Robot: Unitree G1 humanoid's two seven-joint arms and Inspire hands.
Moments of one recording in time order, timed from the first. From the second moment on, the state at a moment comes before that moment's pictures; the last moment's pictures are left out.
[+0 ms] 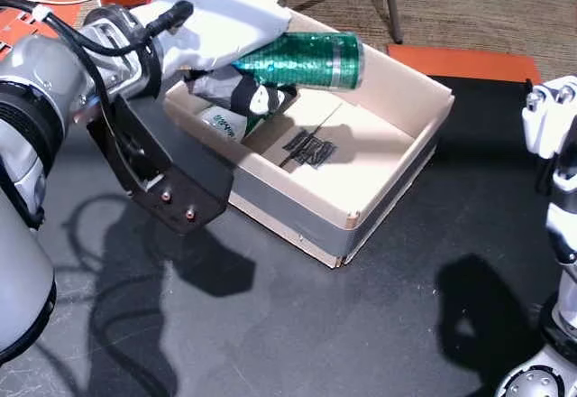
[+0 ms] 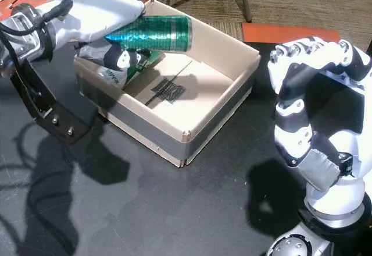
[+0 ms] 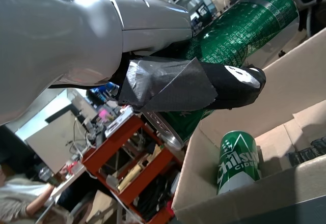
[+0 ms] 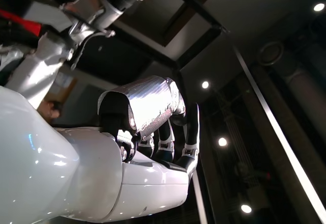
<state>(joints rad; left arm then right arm) -1.32 0.33 -0.97 1.40 1.18 -0.48 0.50 -0.24 0.10 -0.21 0.23 0.80 -0.85 1.11</state>
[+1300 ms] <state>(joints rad) -1.32 0.32 -0.92 1.40 1.14 -0.48 0.39 -0.25 0.11 -0.20 0.21 0.82 -0.85 1.12</state>
